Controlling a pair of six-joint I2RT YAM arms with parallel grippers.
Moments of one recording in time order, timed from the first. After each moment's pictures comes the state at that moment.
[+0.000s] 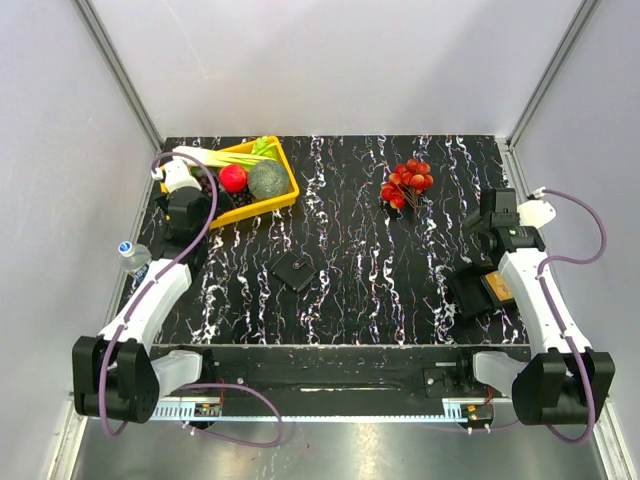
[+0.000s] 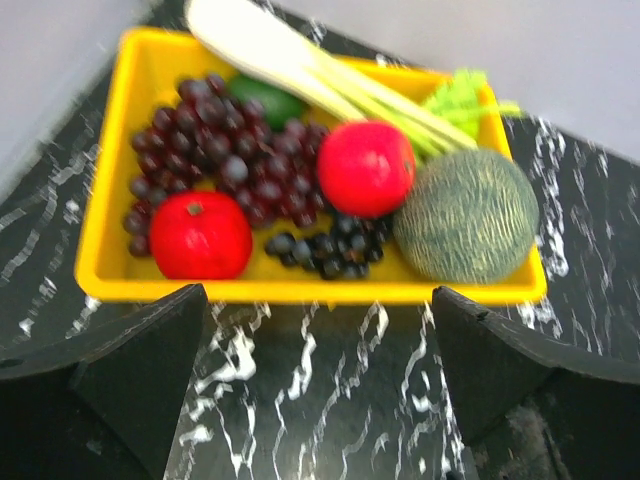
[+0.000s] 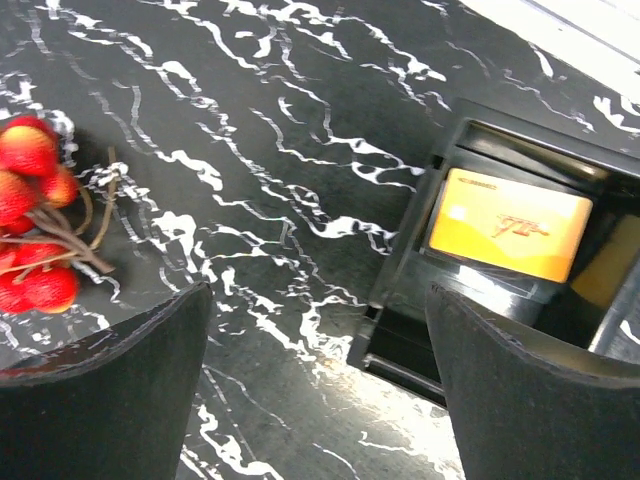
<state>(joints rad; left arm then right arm) -0.12 1.16 0.78 0.10 -0.37 -0.34 0.02 1.14 0.97 -0.68 0.51 0.88</state>
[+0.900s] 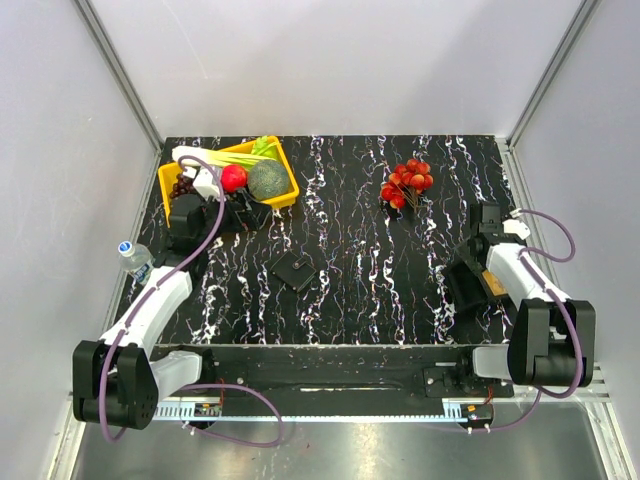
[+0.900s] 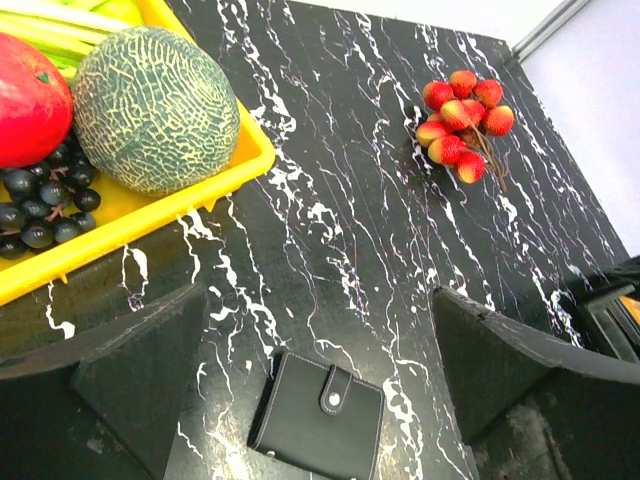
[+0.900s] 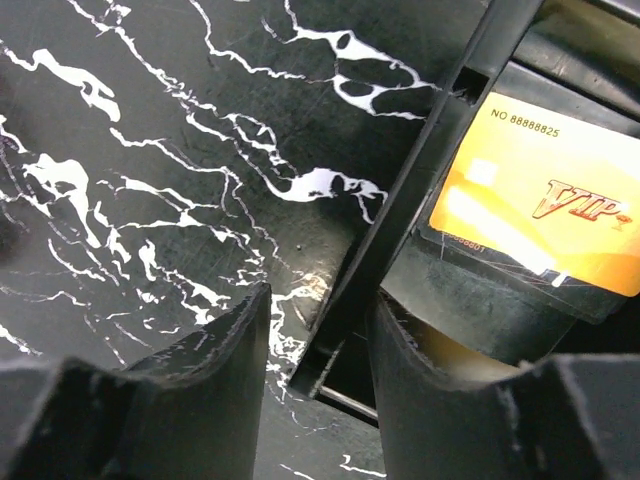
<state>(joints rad) -0.12 1.11 0.69 0.18 0.36 -0.38 -0.03 1.33 0.78 -0.51 0.35 0.89</state>
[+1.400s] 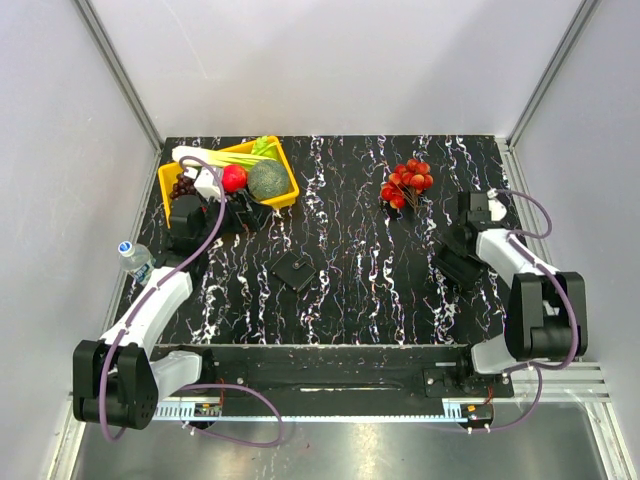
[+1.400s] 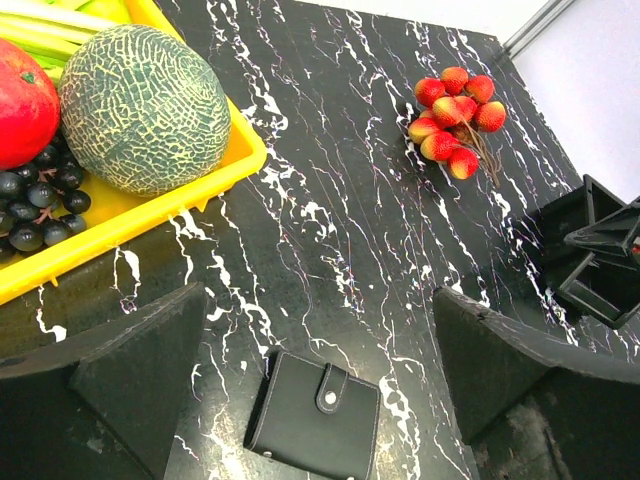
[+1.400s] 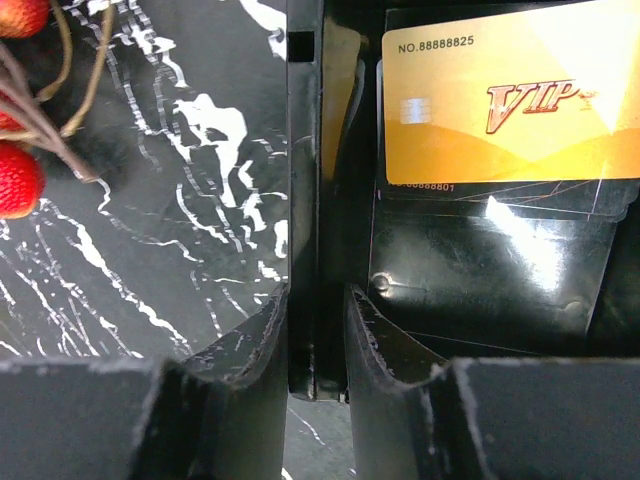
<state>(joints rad) -0.12 1.11 0.68 0.20 0.39 -0.38 0.02 1.45 0.84 -0.34 0.17 0.79</state>
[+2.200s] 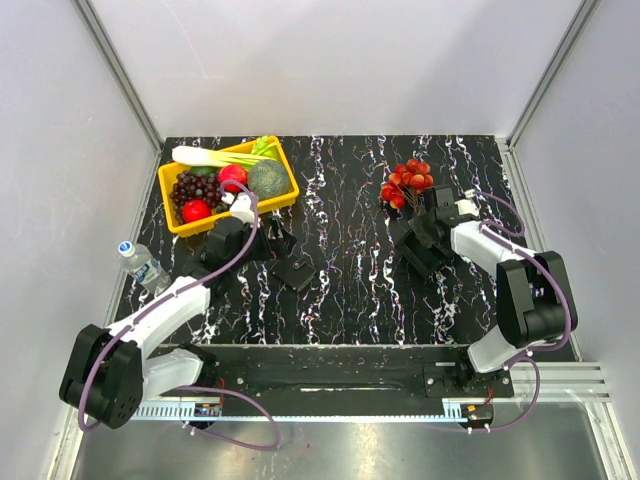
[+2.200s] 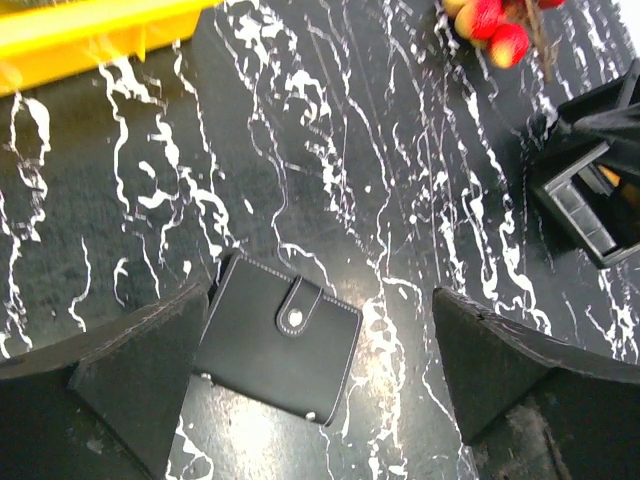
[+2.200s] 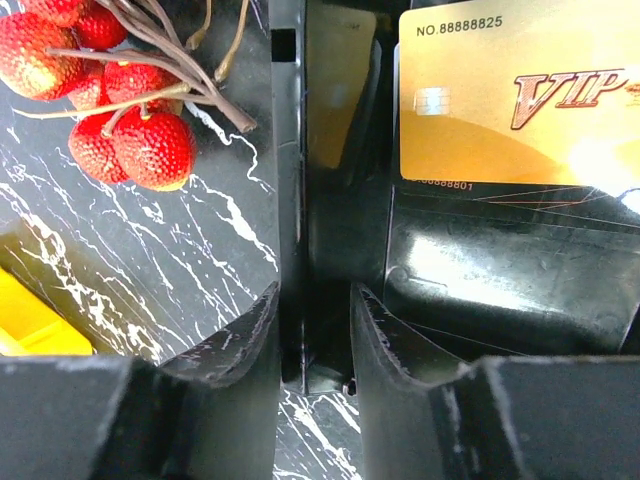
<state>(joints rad) -0.41 1.12 0.58 0.13 0.10 -0.45 0.23 1.58 0.93 -0.25 0.22 1.19</state>
